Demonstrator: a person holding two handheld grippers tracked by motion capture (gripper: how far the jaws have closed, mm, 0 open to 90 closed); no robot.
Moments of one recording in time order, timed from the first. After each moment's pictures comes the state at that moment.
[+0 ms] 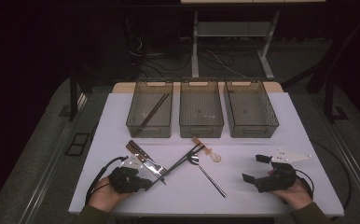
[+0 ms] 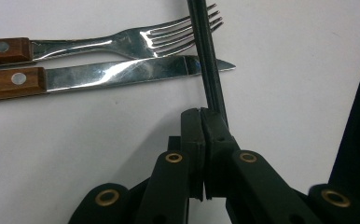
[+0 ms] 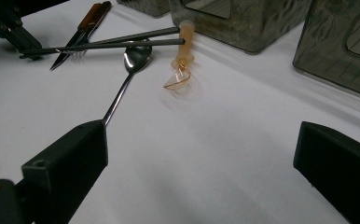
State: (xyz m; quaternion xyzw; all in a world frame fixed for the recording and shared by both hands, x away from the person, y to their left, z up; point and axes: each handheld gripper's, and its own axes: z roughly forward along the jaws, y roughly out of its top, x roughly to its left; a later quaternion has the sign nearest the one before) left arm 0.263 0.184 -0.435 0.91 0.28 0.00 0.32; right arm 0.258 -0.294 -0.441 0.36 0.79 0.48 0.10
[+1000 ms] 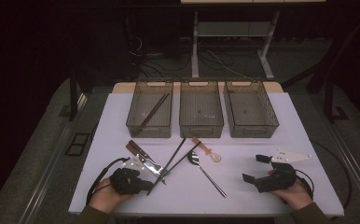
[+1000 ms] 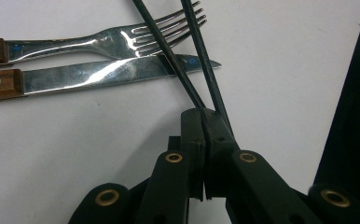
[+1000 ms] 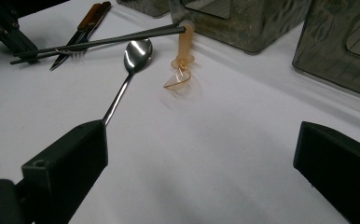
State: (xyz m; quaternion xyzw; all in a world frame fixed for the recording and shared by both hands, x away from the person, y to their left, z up) left arm 0.261 0.180 -0.435 0.91 0.28 -0.01 0.32; right arm 0.257 -0.294 -0.441 0.36 0.79 0.49 0.10
